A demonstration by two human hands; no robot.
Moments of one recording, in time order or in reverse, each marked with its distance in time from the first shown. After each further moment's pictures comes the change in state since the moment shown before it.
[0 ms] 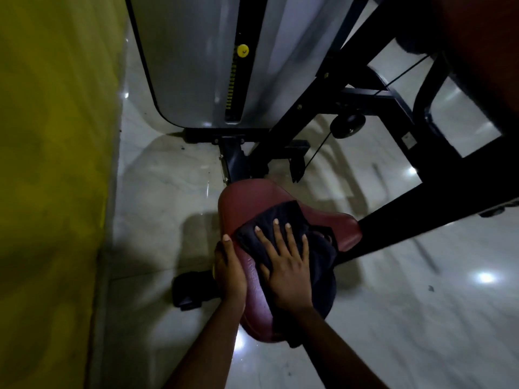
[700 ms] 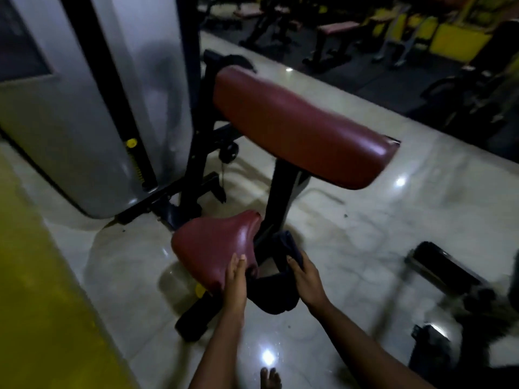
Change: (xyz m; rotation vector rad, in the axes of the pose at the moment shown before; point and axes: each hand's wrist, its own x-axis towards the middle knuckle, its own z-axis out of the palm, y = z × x) left_hand -0.266 0.133 -0.042 0.409 -0.650 0.055; right_hand -0.168 -0.011 -0.264 1.102 0.266 0.924
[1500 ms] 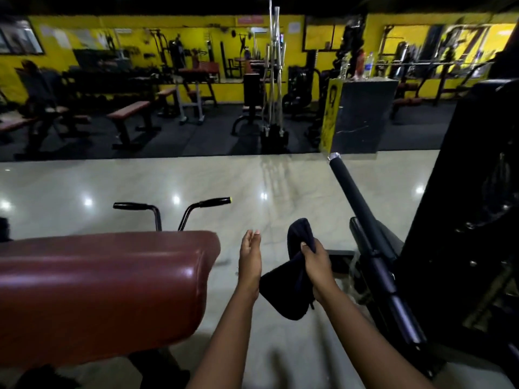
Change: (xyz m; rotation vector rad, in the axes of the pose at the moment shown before) left_hand 0.022 0.096 0.425 0.314 -0.818 0.237; right_hand 0.112 -0.003 -0.328 0.366 0.982 0.176
